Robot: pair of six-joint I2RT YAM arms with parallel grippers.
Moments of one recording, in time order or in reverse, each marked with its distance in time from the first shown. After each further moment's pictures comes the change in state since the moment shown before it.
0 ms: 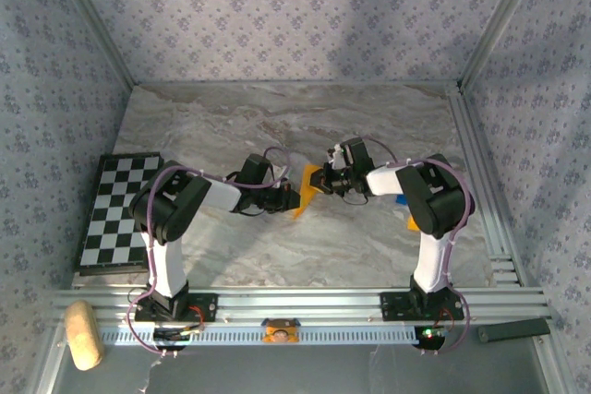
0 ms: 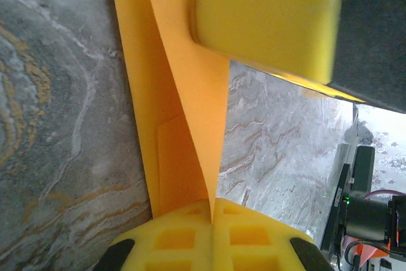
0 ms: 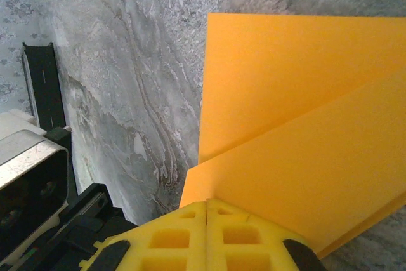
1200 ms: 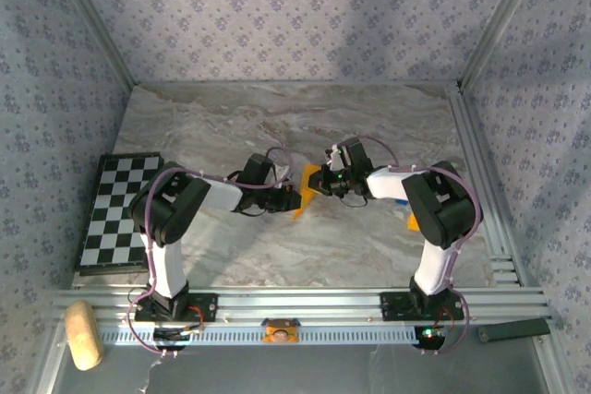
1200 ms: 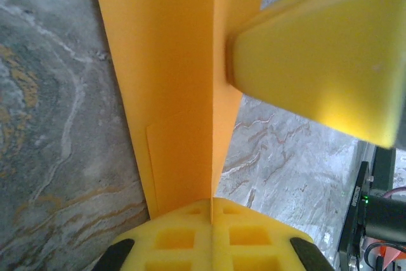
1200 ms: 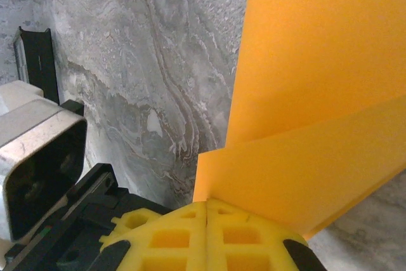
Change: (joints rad) left arm -0.015 -0.018 0.014 -0.051 -0.041 0.053; right arm 0.041 -0.087 -0.016 -0.071 0.056 -0.021
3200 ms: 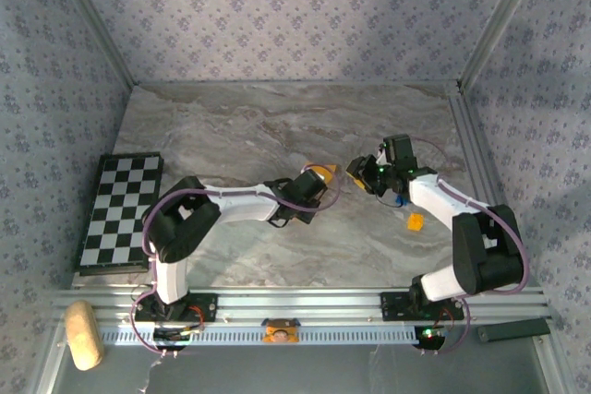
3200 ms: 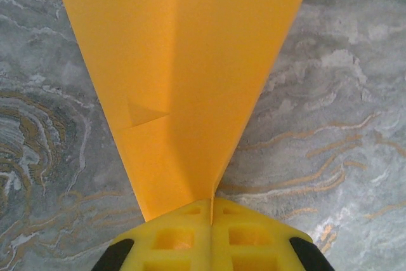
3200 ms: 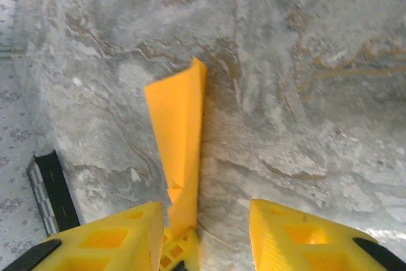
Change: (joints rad) left arm -0.357 -0.021 0.277 -0.522 -0.902 0.275; right arm -0.233 -0.385 -0.119 -0.318 0.165 0.136
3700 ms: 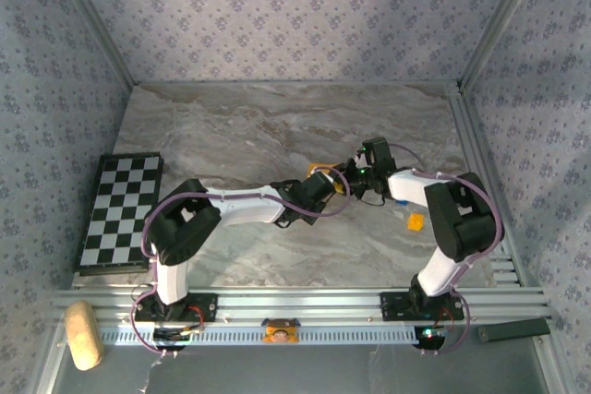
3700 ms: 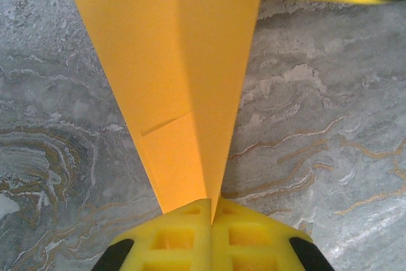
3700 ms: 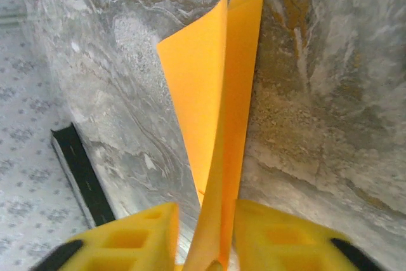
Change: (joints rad) left arm -0.059 0.003 0.062 -0.067 -0.108 0.098; right arm 0.085 0.219 0.029 0.211 -0.117 0.138
